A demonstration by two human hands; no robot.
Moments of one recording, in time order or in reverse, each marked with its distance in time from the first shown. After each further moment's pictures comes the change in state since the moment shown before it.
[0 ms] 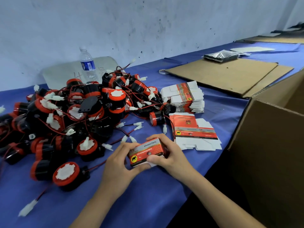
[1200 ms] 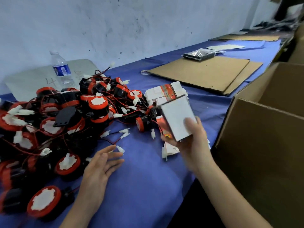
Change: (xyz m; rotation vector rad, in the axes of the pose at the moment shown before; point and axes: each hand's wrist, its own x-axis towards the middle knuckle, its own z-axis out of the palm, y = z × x) left_hand 0.020 -0.027 -0.002 -0.969 0.067 -0.483; right_hand 0.008 -0.042 -0.041 0.737 0.510 0.038
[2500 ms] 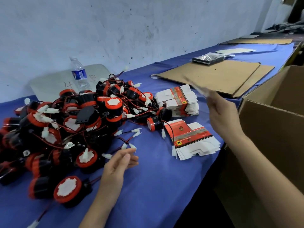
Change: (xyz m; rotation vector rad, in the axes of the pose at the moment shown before) left_hand -0.016 -0.003 0.002 0.297 -0.044 0.144; right_hand 0.048 -0.054 -0.037 -1.375 0.188 -0.542
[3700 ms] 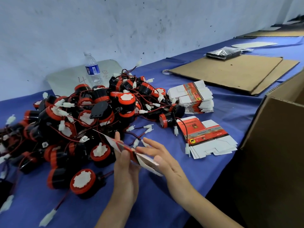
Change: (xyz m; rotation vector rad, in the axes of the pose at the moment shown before) left_hand -0.008 0.022 0.016 -0.473 0.152 -0.059; right_hand -0.137 -0.091 0.086 0.962 -0.633 0.106
